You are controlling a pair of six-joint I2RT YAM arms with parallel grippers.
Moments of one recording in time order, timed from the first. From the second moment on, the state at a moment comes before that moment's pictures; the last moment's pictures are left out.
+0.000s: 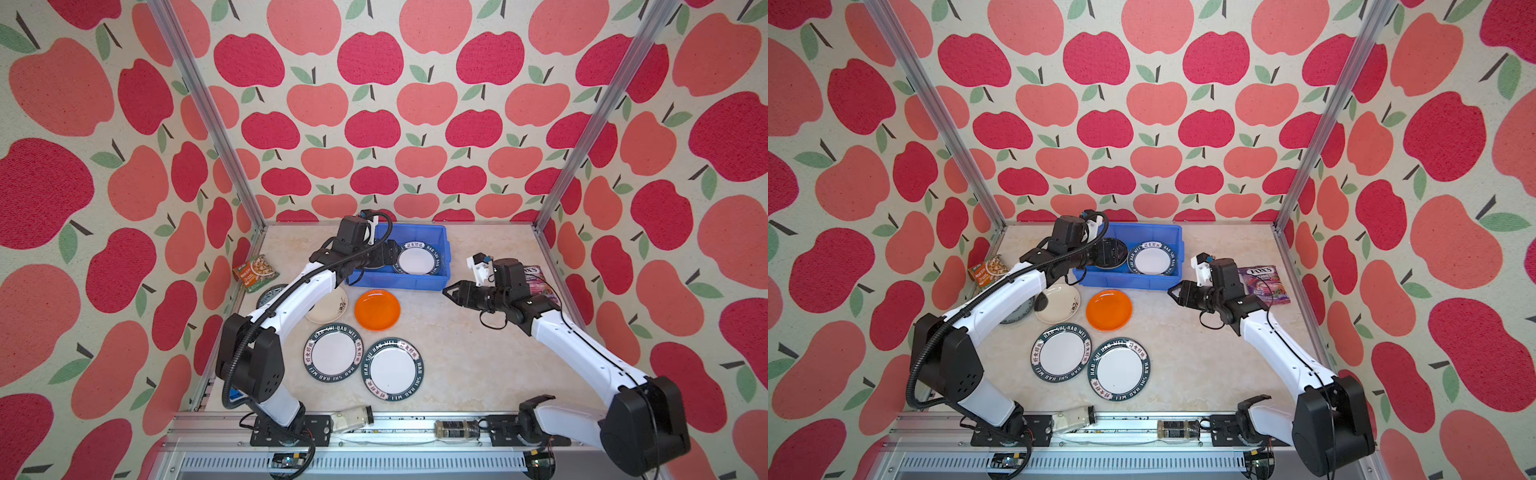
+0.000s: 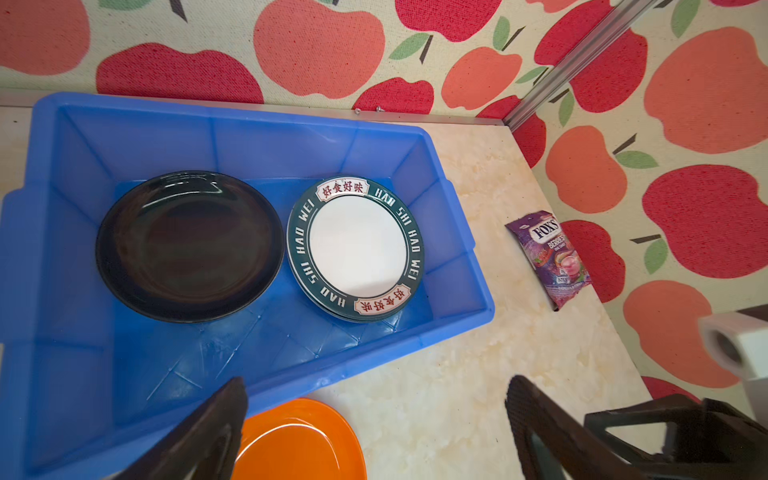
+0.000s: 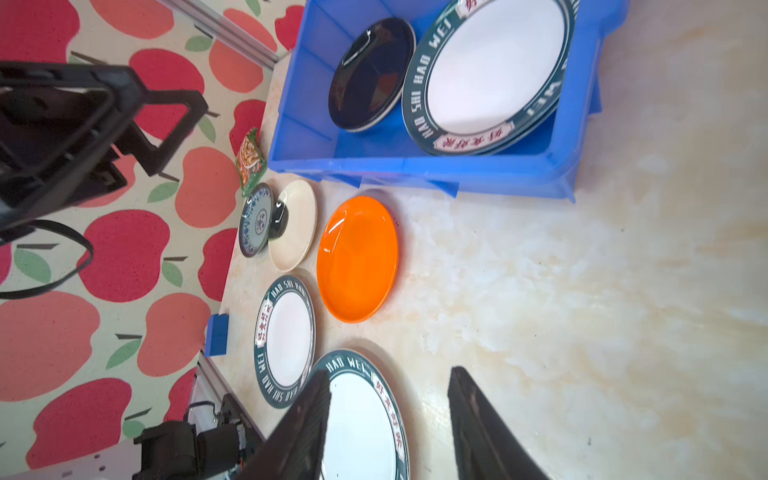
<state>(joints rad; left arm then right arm) -0.45 1.58 1.34 -0.36 0.25 -0.38 0.43 1.21 0.81 -0.32 -0.51 0.53</state>
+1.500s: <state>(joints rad) -0.49 1.24 0.77 -0.30 0.53 -0.51 0.73 1.54 0.55 -0.07 -0.70 0.69</state>
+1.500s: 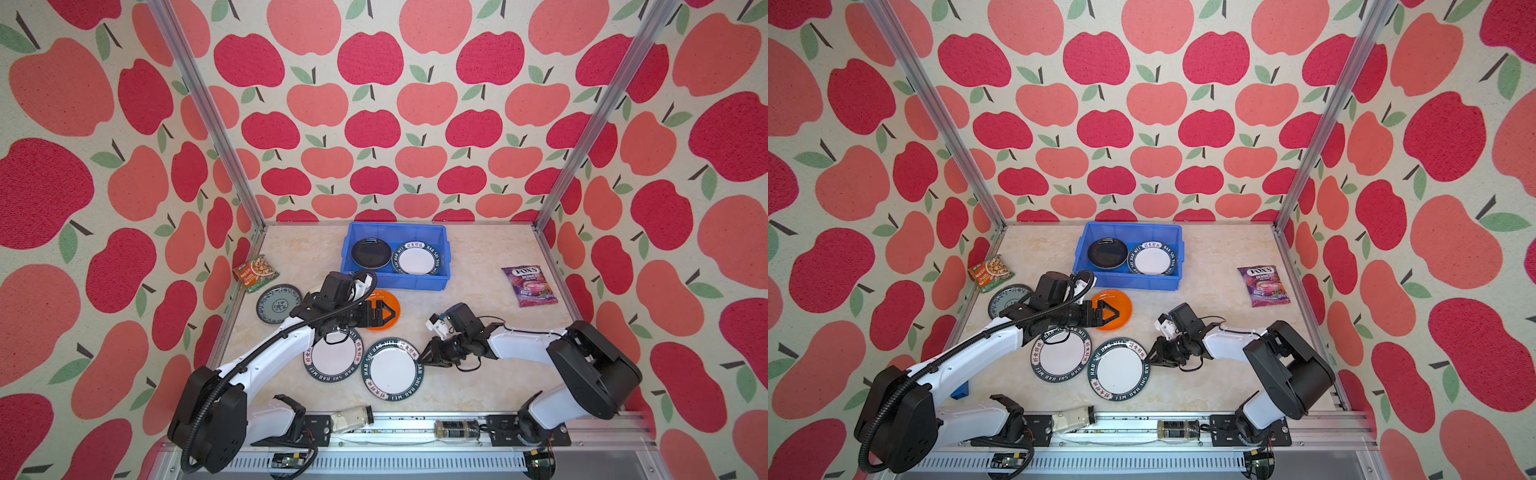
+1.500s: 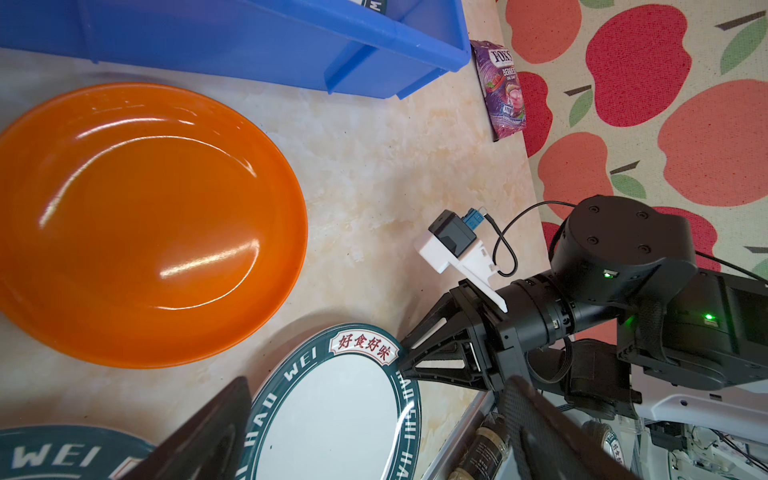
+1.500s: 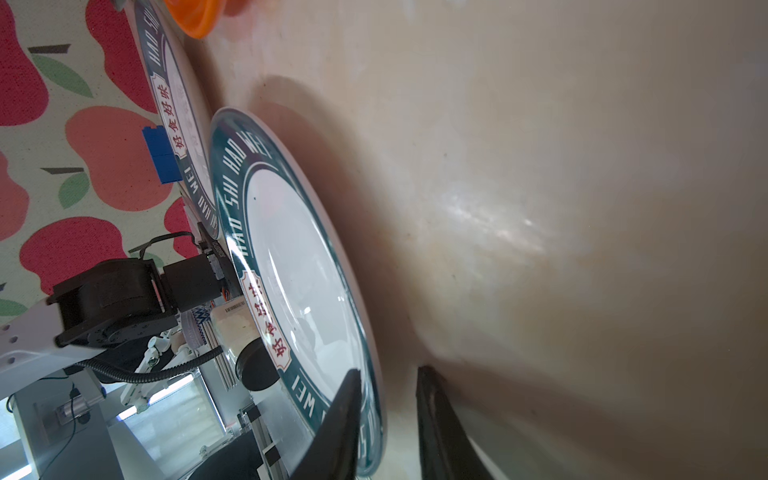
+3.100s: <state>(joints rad) -0.35 1.41 0.85 -0.11 0.66 -0.56 0.41 1.29 0.83 -0.40 -0.77 0.60</state>
